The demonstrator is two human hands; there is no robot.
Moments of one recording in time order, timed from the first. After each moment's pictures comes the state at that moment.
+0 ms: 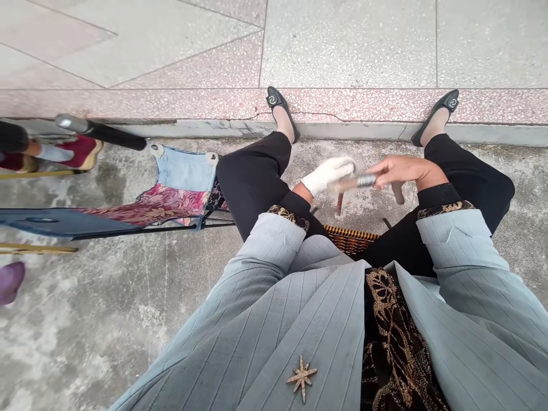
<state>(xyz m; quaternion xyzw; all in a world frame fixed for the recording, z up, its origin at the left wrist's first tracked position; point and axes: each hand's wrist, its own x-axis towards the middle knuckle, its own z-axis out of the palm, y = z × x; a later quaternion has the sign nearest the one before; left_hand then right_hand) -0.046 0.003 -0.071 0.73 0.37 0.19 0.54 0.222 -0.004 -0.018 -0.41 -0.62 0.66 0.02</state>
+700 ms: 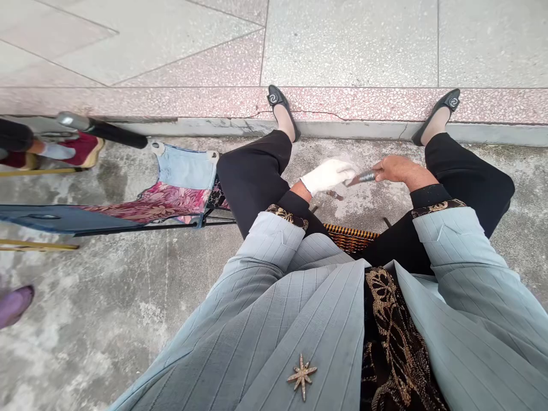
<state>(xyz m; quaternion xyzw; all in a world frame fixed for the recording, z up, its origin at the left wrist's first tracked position) -0.049 -0.001 -0.047 0.80 0.37 0.09 0.46 0.206 0.005 -0.039 -0.57 -0.72 0.34 -0.20</state>
